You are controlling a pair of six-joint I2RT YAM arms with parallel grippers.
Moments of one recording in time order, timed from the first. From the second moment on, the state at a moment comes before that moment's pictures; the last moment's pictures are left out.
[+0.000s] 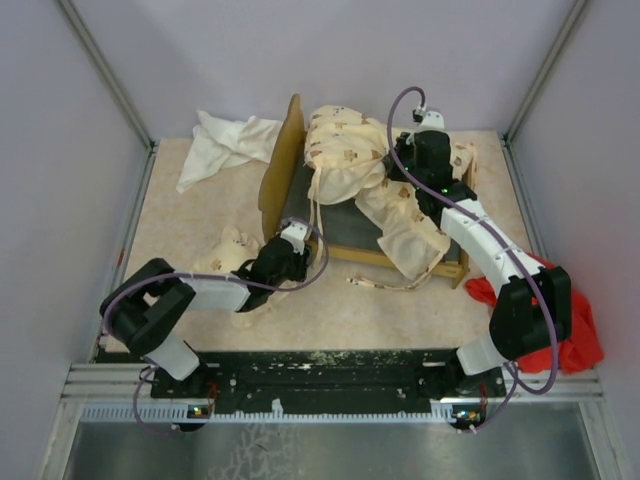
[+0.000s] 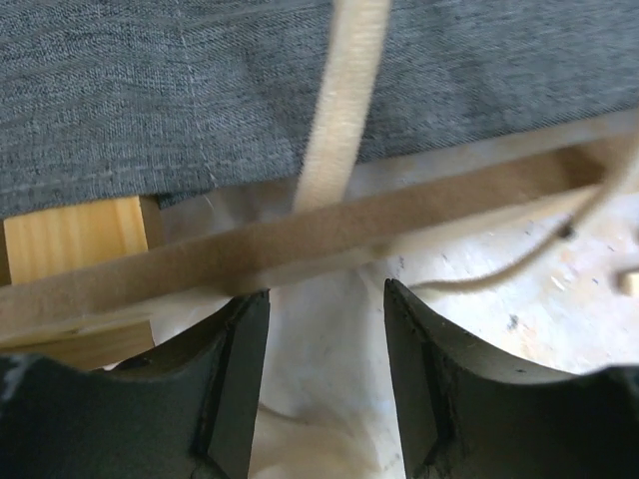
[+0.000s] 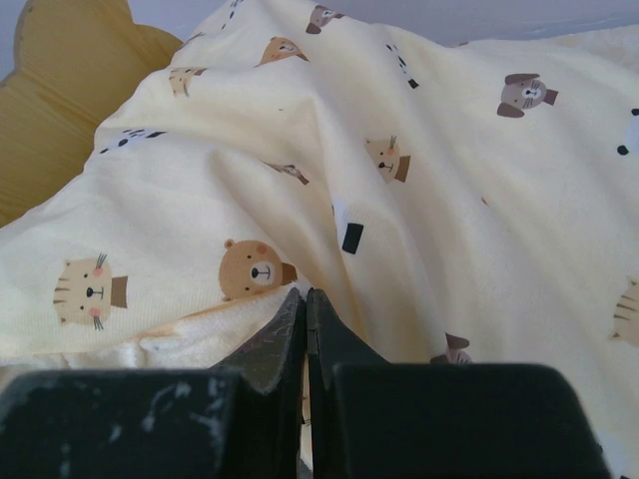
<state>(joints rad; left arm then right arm) -0.78 1.57 0.55 0.52 -0.27 -0.18 0.32 1.48 1.23 -0.06 0.04 0.38</state>
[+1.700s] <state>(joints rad) -0.78 0.81 0.44 -0.23 -0.27 -0.67 0.43 1.45 1.15 -0.22 -0.02 0.24</state>
